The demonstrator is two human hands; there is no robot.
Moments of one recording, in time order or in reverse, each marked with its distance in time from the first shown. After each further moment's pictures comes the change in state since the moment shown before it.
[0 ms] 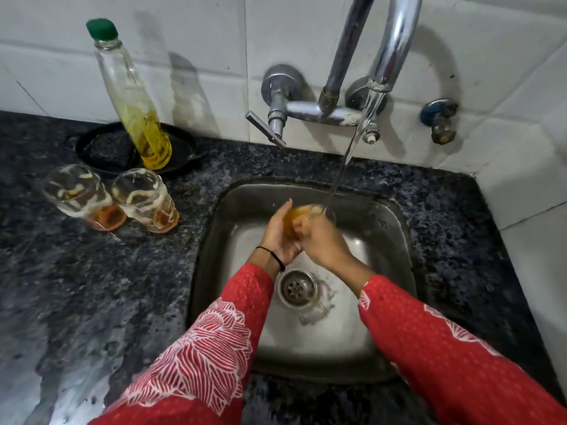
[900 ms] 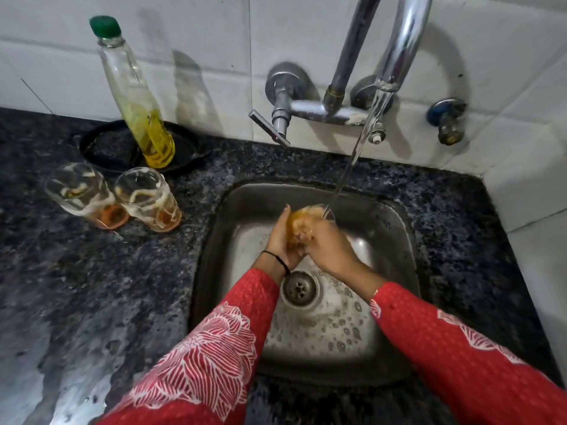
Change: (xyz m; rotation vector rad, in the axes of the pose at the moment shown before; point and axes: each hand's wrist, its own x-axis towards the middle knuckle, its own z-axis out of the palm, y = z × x) left_hand 0.007 -0.011 -0.007 -0.052 0.044 -0.027; right_hand -0.006 0.003 -0.002 -0.046 -0.016 -0.121
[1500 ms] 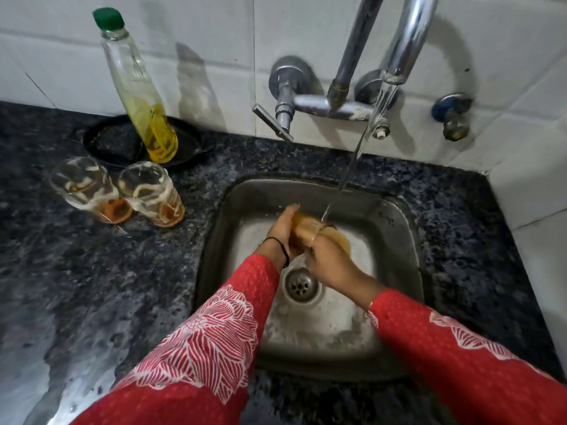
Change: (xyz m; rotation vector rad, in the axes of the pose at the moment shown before) left_hand 0.004 0.008 -0.002 0.176 0.269 -0.025; right_hand -0.018 0.009 0.016 0.346 -0.141 0.080
